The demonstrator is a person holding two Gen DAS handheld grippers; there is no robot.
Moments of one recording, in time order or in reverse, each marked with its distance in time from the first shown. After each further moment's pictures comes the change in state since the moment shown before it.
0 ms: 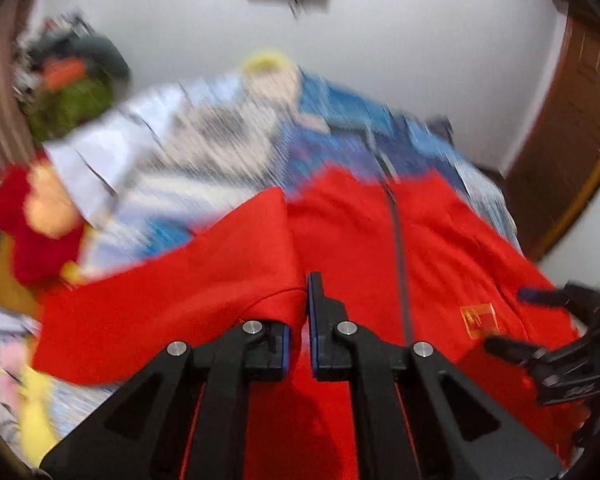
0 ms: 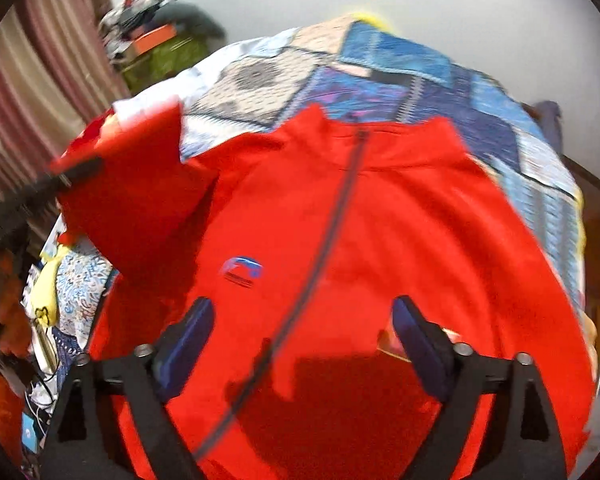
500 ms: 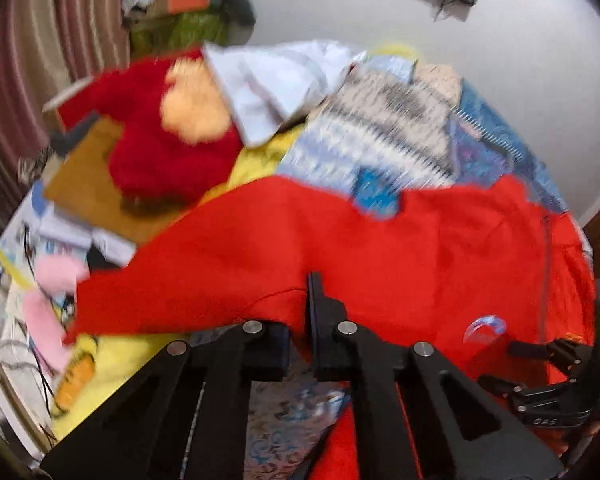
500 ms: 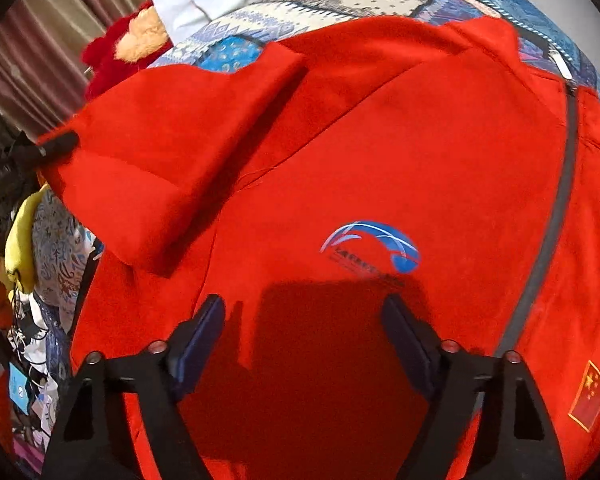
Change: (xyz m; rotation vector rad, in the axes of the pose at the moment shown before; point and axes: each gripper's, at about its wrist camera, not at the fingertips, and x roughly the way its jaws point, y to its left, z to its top) left arm -0.034 0.171 -0.043 -0.283 -0.051 0.255; right arm 0.147 0.122 0.002 -0.172 0.224 0.135
